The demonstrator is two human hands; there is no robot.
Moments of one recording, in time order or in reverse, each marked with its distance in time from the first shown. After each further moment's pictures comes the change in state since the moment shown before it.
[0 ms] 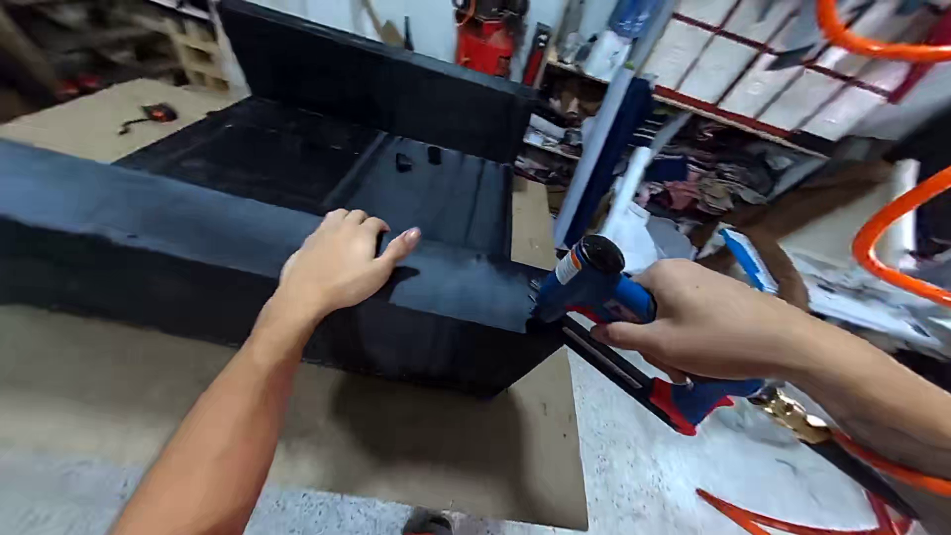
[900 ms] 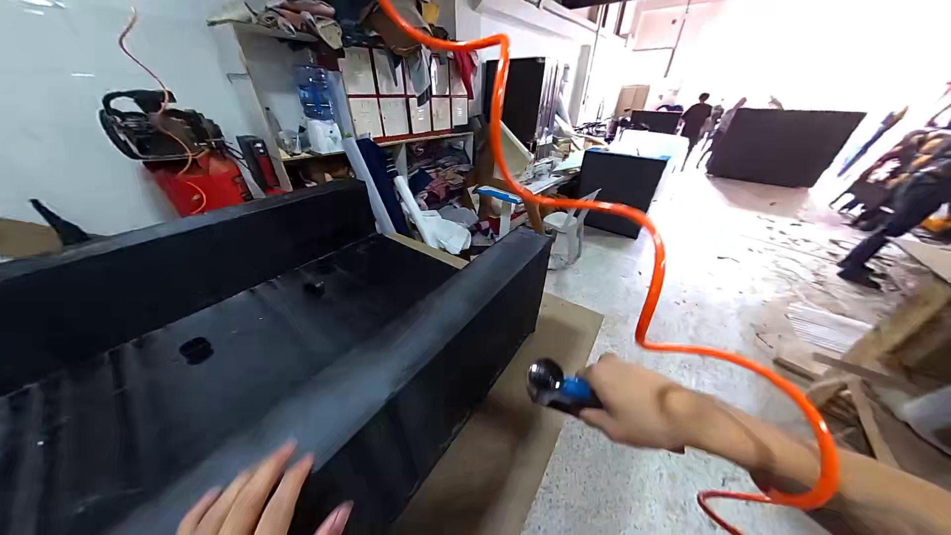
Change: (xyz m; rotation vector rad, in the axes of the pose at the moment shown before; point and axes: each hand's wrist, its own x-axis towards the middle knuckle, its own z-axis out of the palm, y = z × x) left_hand -0.088 -0.448 -0.189 -0.132 -0.039 0.922; right_hand -0.021 -0.487 0.272 0.137 0.192 0.783
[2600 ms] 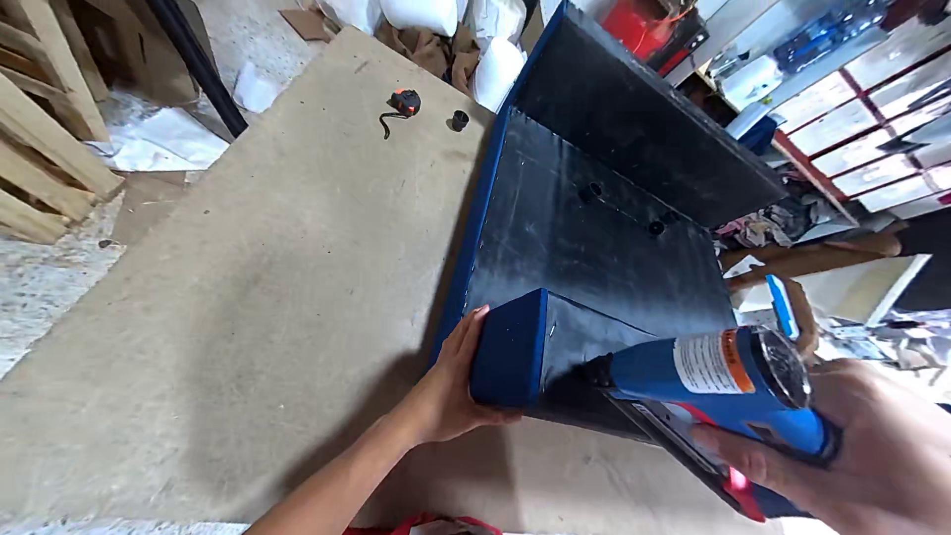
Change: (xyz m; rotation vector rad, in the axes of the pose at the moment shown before) left_hand -0.300 -0.222 0.018 -0.983 0.244 -0.768; right_hand -0.024 -0.535 -0.015 -0.249 -0.047 -1.054
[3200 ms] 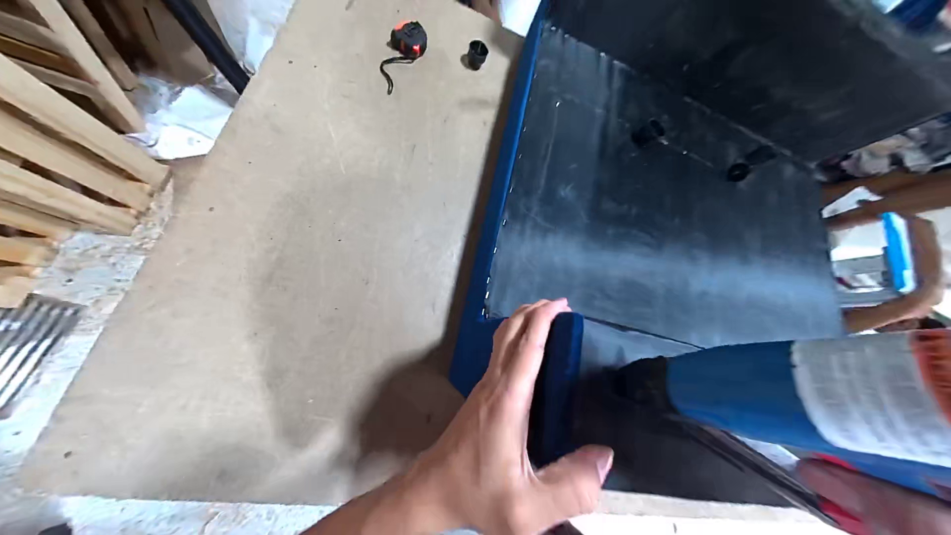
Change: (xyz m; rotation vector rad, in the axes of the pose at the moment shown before) left_hand 0.016 0.086 -0.012 -0.155 0.092 0.193; right_hand 0.046 0.008 -0.023 0.265 -0.158 -0.014
